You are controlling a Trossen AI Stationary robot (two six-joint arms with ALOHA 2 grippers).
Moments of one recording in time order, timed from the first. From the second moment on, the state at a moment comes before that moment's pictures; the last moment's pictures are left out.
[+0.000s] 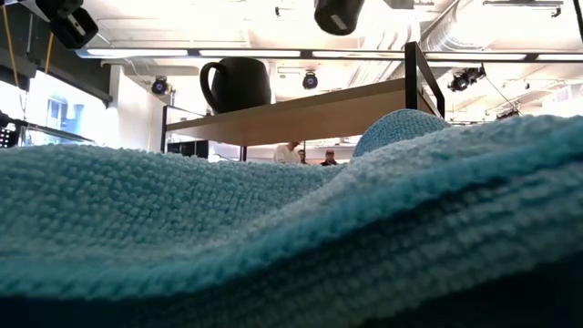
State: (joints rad) left arm 0.25 0.03 0.47 -0.38 0.36 -0.61; right arm -0.08 1.73 2.34 -1.57 0.05 0.46
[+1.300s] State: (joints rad) left arm 0.25 0.03 0.47 -0.40 0.34 -0.58; right arm -0.17 1.93 2.36 -1.48 0.04 0.56
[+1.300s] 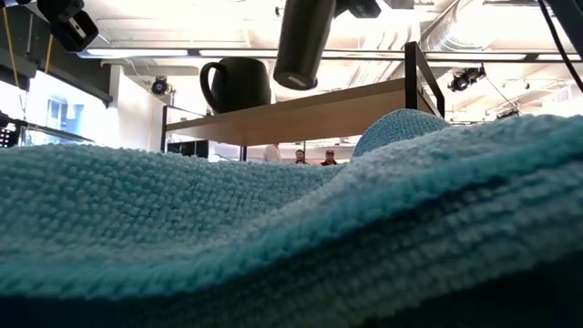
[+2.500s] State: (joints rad) left arm 0.25 0.03 0.47 -0.42 0.35 -0.59; right arm -0.17 2.00 2.36 -1.50 0.04 0.57
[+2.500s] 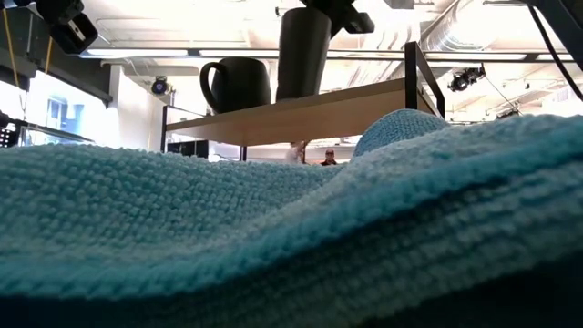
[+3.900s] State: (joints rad) left arm 0.25 0.03 0.47 -0.42 0.35 -0.59; right arm -0.17 2.02 2.35 -1.51 0.02 0.56
